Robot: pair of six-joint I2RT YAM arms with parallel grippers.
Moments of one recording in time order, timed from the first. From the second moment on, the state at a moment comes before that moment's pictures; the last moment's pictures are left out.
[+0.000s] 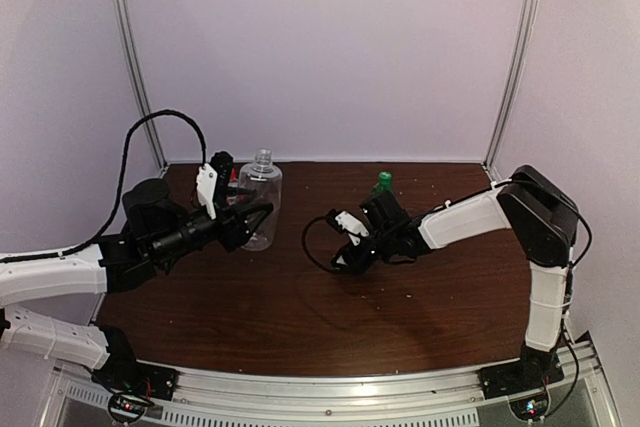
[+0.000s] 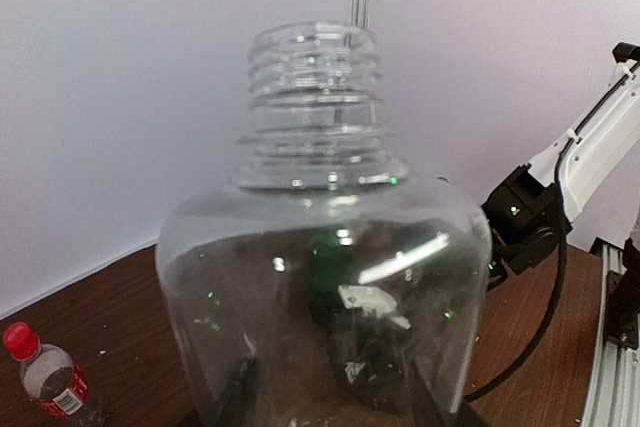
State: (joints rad) left arm -0.85 1.04 0.61 0.38 0.03 -0.04; right arm 0.76 1.99 1.12 0.06 -0.27 0.03
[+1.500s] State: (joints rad) left arm -0.85 1.15 0.60 0.41 0.12 -0.03; right arm 0.73 1.41 1.06 -0.01 -0.40 0.06
